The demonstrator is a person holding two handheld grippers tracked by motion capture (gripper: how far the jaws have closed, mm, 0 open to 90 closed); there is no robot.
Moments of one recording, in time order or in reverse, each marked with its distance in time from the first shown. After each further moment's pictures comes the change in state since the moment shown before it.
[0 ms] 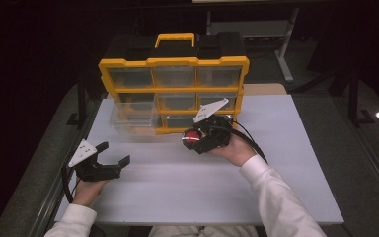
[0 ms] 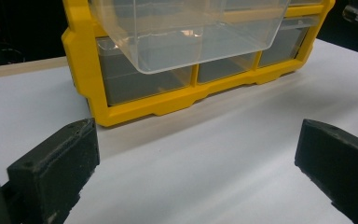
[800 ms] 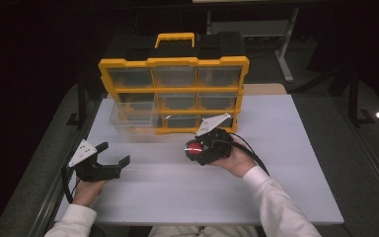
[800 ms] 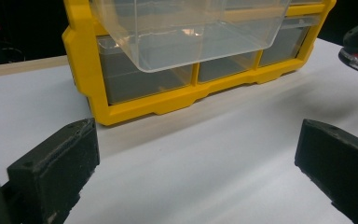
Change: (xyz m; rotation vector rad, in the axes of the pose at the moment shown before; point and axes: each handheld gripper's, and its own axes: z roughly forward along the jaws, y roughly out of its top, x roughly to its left) left arm 0.000 0.000 0.000 0.002 0.003 -0.004; right arm 0.009 -0.033 0.017 0.017 0.011 0.006
